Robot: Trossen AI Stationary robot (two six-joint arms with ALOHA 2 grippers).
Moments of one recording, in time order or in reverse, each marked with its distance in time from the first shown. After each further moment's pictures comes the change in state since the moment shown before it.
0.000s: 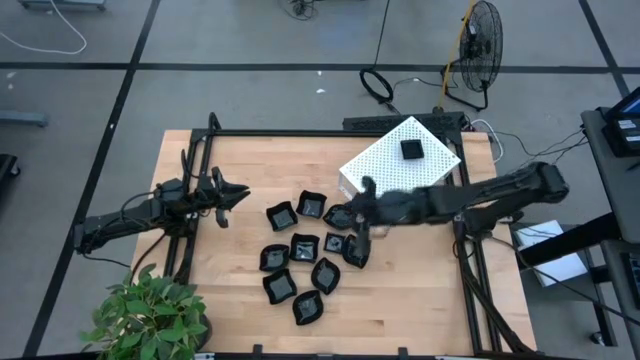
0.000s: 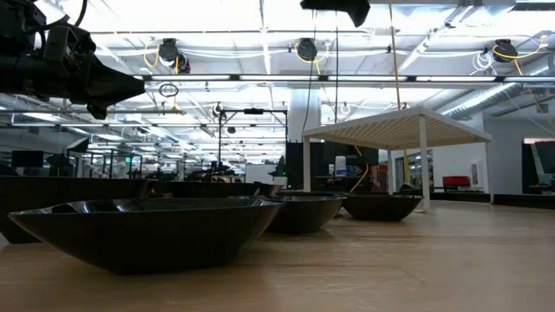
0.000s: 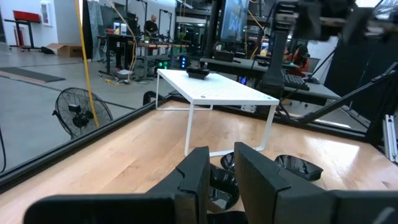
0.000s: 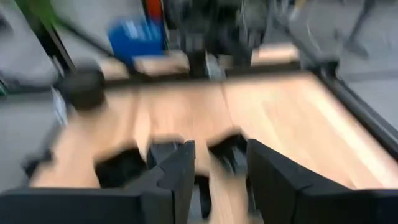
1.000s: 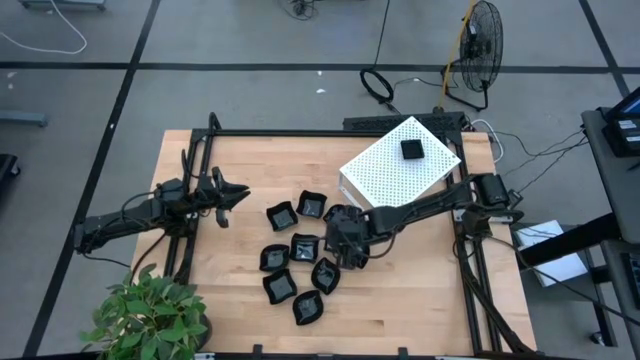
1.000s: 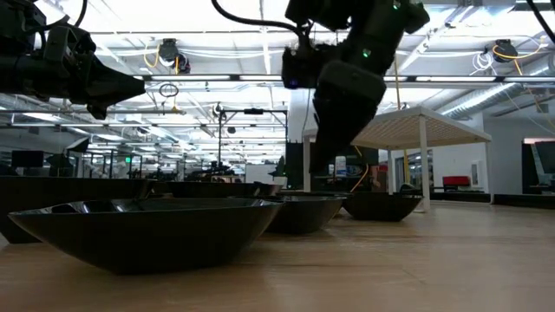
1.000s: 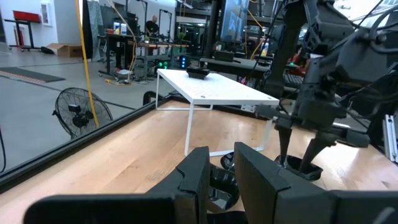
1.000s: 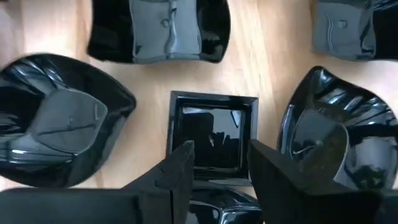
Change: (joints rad) left arm 0.000 0.000 0.000 0.000 0.000 0.000; right arm -0.024 0.485 0.102 -0.301 -0.130 0.124
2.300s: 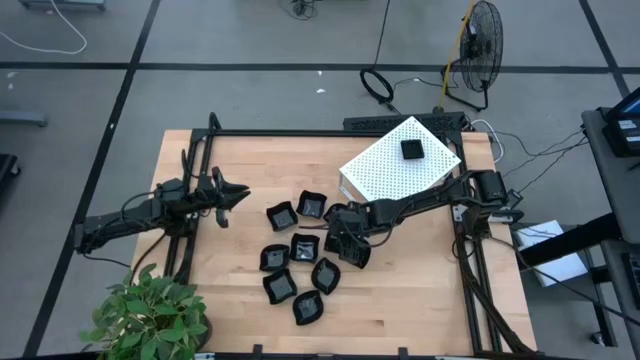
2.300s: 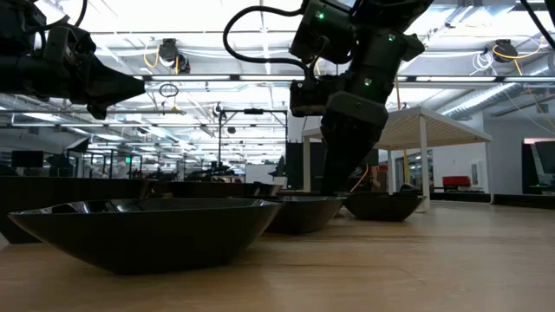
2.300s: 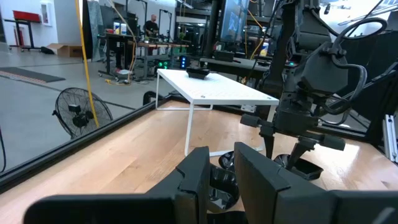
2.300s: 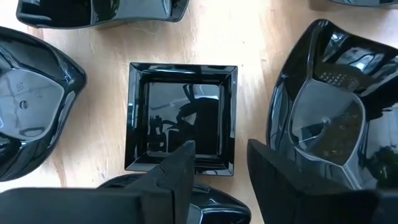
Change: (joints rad) left arm 0.000 0.000 0.000 0.000 0.000 0.000; right arm -0.079 0.000 -0.083 0.059 -0.102 -0.016
